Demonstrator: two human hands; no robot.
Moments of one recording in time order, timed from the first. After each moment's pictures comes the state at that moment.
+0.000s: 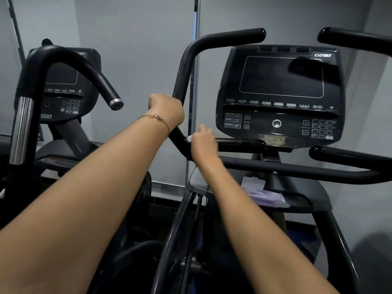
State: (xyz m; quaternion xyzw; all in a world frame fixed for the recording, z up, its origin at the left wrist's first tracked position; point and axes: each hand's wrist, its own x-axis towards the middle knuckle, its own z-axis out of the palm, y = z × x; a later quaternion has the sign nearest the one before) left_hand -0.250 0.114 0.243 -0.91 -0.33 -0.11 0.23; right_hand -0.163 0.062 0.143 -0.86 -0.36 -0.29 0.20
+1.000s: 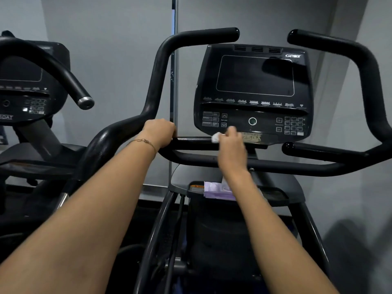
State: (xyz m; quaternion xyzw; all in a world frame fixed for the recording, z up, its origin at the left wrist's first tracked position) left_hand -0.205 0.117 0.193 -0.97 -0.17 -0.14 0.14; right_hand -0.130 -0.042 0.131 -0.86 -0.25 -0.38 0.21
